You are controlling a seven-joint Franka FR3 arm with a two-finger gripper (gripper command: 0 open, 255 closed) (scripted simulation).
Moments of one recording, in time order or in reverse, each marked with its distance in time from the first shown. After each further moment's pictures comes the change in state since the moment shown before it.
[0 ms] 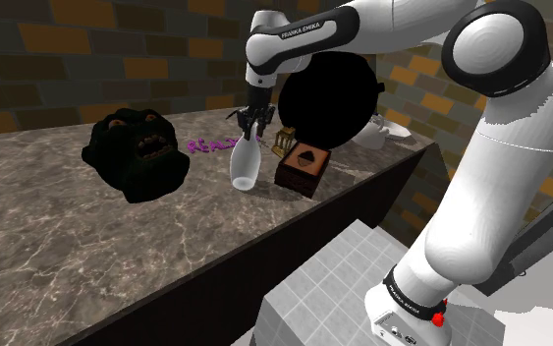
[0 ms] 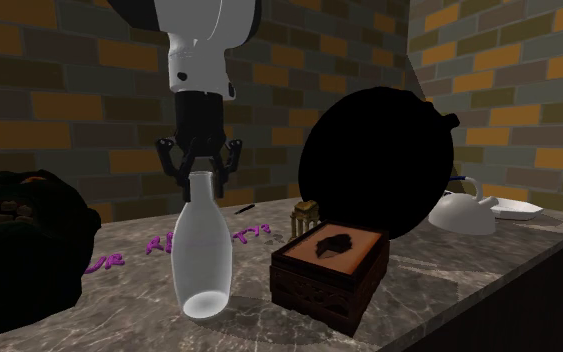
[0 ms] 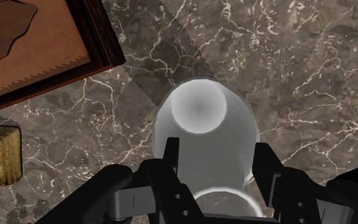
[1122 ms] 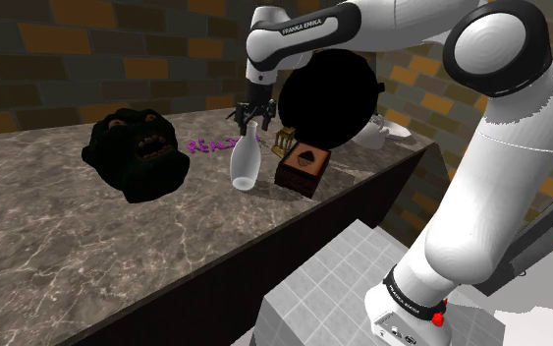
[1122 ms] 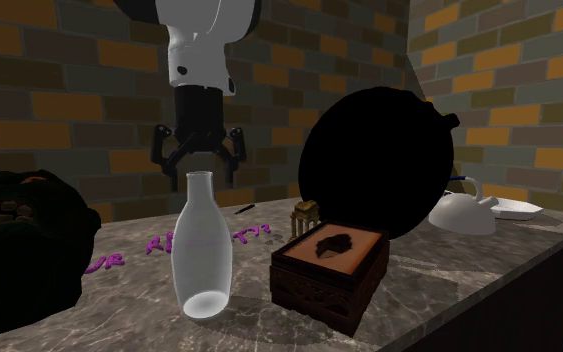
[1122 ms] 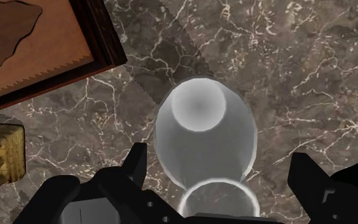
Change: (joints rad) arm 0.000 -0.005 0.000 0.015 0.000 -0.020 0.000
